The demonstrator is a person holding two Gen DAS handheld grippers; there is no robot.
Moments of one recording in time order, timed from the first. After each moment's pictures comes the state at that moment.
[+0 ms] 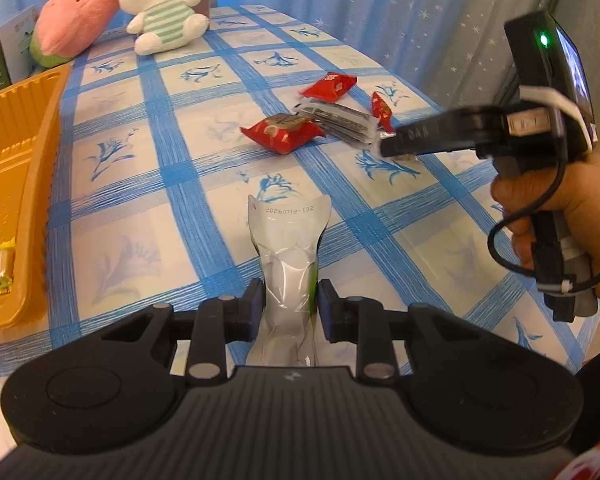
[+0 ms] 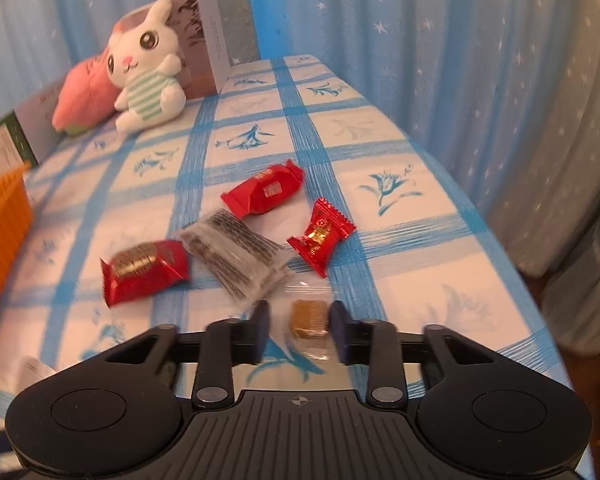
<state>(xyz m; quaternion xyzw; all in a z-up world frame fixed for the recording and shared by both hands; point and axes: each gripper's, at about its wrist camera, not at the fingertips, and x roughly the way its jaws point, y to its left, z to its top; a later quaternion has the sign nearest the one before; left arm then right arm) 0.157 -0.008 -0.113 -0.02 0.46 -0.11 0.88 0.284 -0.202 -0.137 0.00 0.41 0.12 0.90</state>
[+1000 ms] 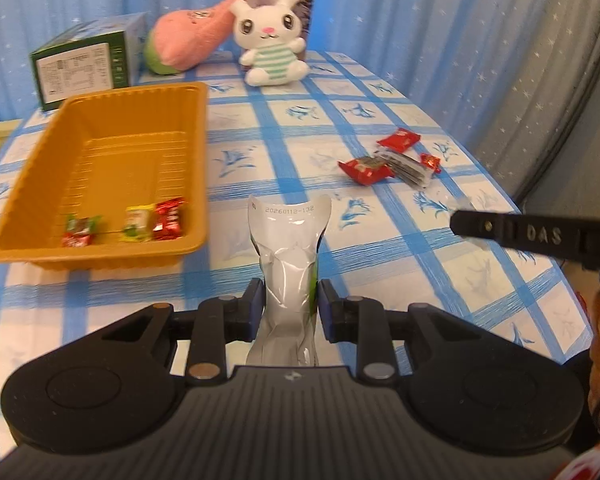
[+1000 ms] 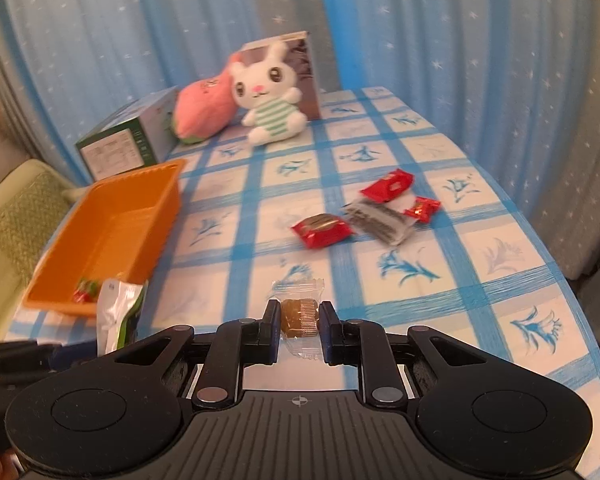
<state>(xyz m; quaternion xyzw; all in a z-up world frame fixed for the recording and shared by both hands) 0.074 0.055 -0.049 -0.07 0.41 -0.01 0.91 0.133 -0.146 -0.051 0.04 0.38 0.20 0.90</state>
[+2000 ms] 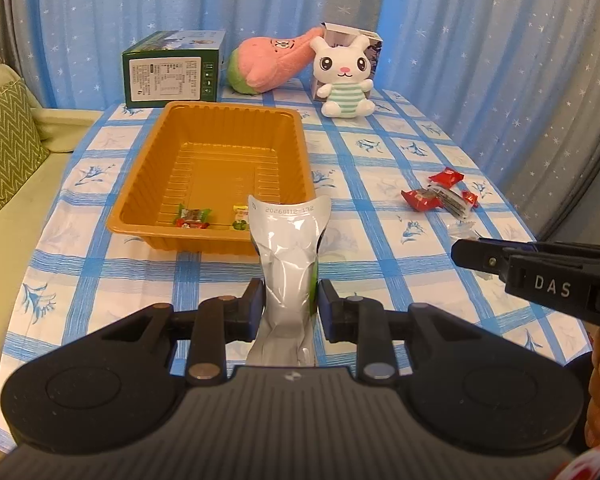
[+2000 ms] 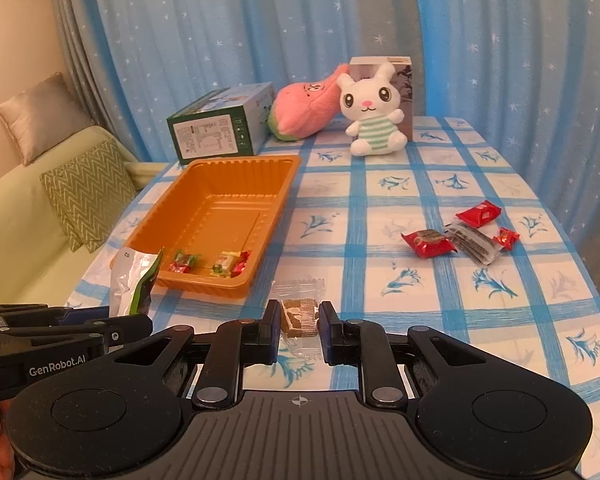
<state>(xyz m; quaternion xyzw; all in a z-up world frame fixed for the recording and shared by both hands) 0.003 0.121 -0.010 -0.10 0.38 0.06 0.92 0.070 -0.070 -0.019 -0.01 0.35 0.28 0.89</state>
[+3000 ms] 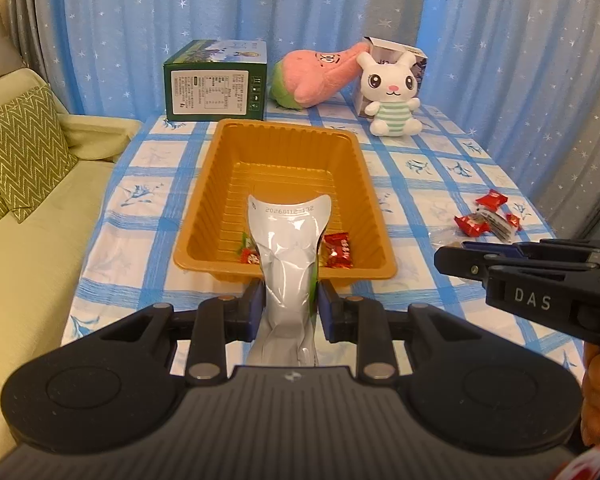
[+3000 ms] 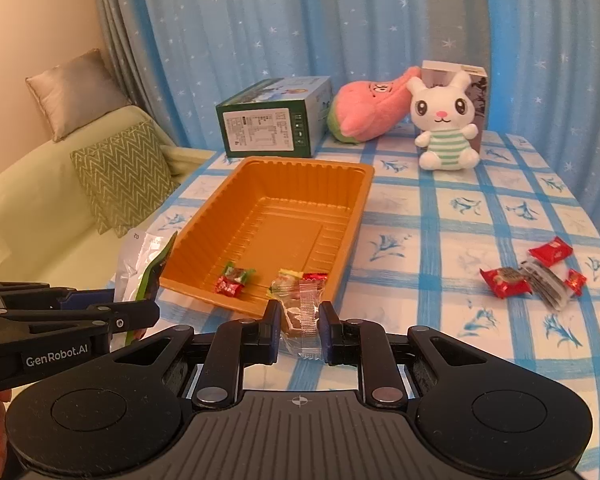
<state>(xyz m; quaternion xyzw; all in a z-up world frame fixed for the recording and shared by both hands) 0.017 0.185 0.000 -0.09 0.38 0.09 0.92 0.095 0.009 -0.023 -0.04 0.35 0.34 0.87</state>
